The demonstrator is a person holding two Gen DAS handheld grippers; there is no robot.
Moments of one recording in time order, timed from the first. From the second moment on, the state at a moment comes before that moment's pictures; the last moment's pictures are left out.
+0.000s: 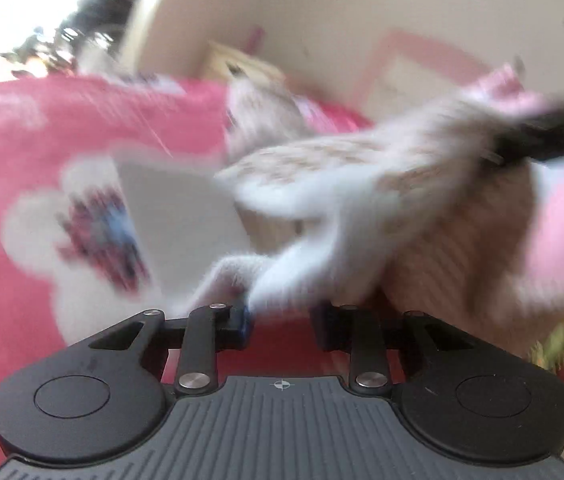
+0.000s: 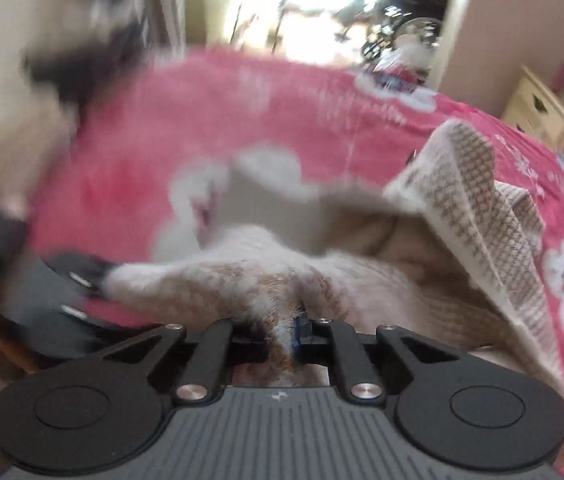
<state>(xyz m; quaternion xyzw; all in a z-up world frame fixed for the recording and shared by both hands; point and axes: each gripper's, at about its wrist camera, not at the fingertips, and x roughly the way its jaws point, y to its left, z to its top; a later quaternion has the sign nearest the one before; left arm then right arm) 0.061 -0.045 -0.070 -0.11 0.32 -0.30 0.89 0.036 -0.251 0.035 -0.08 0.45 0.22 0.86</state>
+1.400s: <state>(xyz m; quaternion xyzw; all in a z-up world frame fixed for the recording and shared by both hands) 0.018 0.116 -0.097 -0.33 0.44 -0.22 0.80 0.162 -0.190 -0.085 0.08 0.58 0.48 0.65</state>
